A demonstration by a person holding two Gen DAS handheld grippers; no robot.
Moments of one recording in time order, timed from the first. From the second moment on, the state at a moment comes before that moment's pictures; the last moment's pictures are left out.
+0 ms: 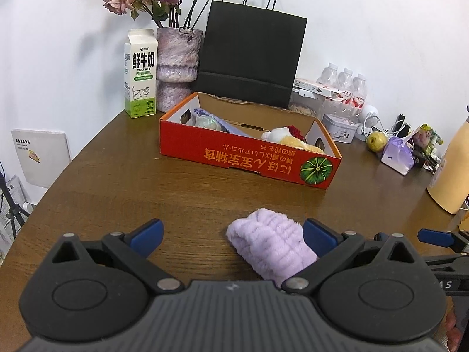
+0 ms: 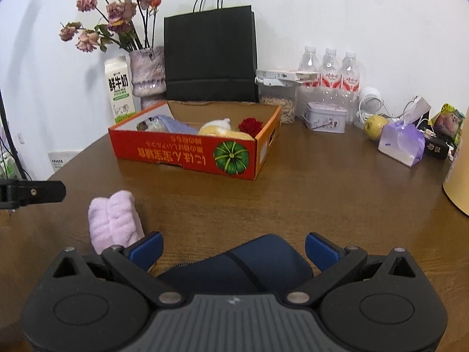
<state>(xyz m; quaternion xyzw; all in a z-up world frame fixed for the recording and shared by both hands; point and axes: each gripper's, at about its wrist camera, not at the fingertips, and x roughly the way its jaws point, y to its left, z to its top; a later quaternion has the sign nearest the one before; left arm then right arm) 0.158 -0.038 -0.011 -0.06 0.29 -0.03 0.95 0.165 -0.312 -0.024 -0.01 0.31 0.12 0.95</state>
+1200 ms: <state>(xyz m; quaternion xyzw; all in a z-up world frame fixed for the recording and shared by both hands) 0.135 -0.058 -0.027 -0.05 0.31 0.00 0.95 0.184 -0.339 -0.068 0.00 0.37 0.17 0.91</state>
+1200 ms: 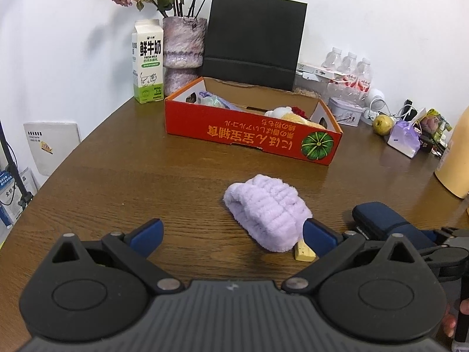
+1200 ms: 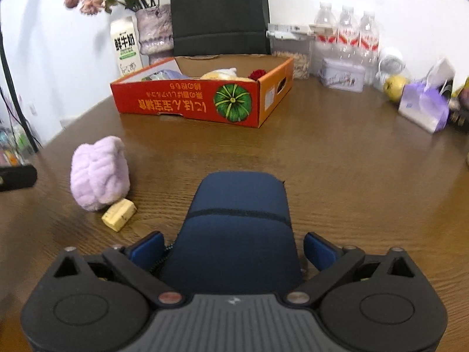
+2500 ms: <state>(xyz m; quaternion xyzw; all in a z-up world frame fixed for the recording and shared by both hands) 0.178 -0.097 -0.043 -0.08 0.31 0.00 0.95 0.164 -0.371 -0.058 0.02 0.18 0.16 0.97</state>
